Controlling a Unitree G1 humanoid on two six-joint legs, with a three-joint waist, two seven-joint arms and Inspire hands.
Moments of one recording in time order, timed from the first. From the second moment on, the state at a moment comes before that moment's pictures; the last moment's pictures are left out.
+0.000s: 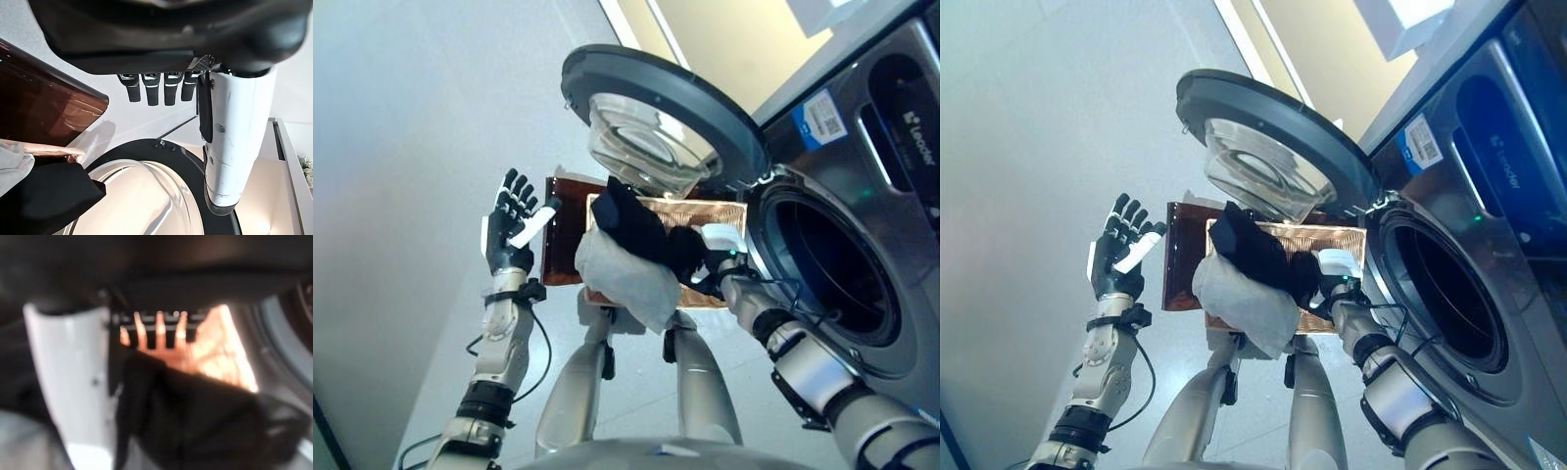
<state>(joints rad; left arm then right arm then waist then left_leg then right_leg) -0.12 0.20 -0.09 0.27 -0.51 -0.40 0.16 -0.70 -0.35 0.63 1.21 -0.63 0.02 -0.37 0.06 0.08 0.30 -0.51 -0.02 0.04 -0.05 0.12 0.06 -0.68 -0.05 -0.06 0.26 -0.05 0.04</state>
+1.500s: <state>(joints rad) -0.16 0.21 -0.05 0.18 -0.44 -0.36 0.16 -0.84 -0.38 0.63 1.27 -0.48 0.02 -0.28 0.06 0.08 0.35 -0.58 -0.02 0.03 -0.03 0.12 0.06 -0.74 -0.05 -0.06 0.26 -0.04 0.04</state>
